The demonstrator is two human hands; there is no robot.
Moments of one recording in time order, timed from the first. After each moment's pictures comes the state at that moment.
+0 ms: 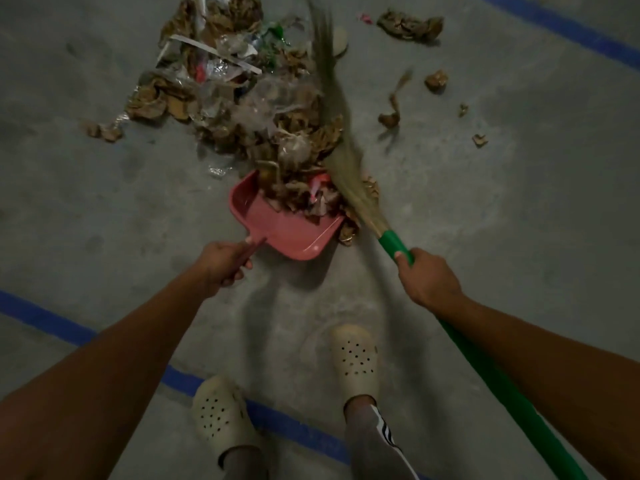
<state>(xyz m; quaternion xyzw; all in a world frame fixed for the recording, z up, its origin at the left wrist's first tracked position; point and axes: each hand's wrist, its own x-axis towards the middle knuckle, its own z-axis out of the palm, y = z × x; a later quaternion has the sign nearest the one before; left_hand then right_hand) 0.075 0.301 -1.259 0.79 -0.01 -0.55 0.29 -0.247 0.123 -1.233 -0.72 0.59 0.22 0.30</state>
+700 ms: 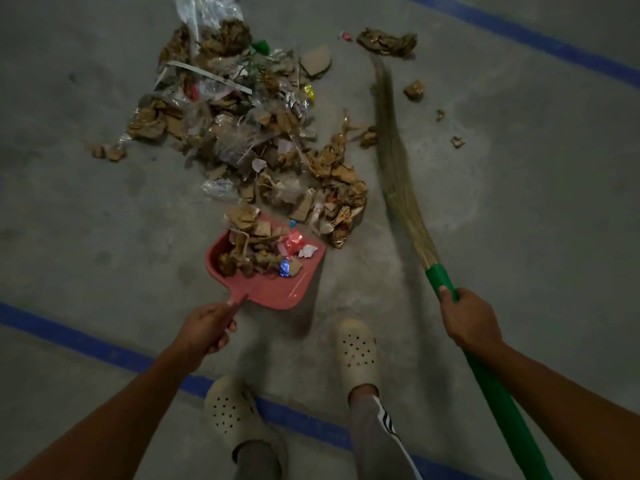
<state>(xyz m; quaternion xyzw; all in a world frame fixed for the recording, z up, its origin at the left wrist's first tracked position) 0.047 0.408 -1.222 0.78 0.01 -0.57 0.27 -0.331 0.168 -1.187 -0.60 0.73 0.20 0.28</state>
